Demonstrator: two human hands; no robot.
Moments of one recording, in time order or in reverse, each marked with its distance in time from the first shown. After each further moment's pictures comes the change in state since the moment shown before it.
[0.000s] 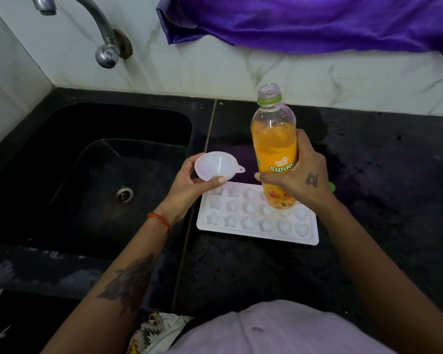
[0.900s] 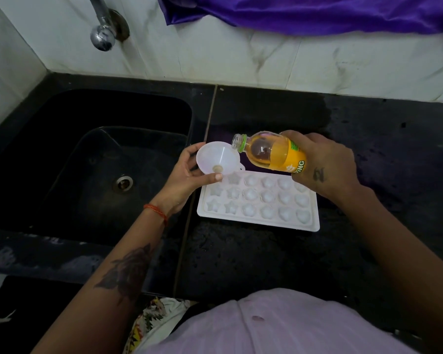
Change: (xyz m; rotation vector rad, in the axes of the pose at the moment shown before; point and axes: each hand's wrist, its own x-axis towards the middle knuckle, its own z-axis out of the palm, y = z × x) left_hand -0.006 -0.009 -0.008 -0.041 -0.058 -0.033; right_hand -0.007 0.014 -0.031 -0.692 -0.213 -0.137
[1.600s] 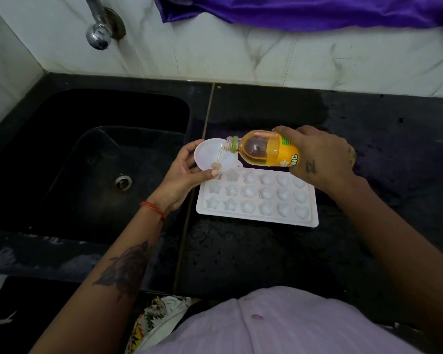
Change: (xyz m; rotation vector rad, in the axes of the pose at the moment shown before) left_hand -0.004 0.007 0.001 -0.076 -0.040 -0.031; right_hand 0.008 -0.007 -0.001 -0.155 -0.023 -0.031
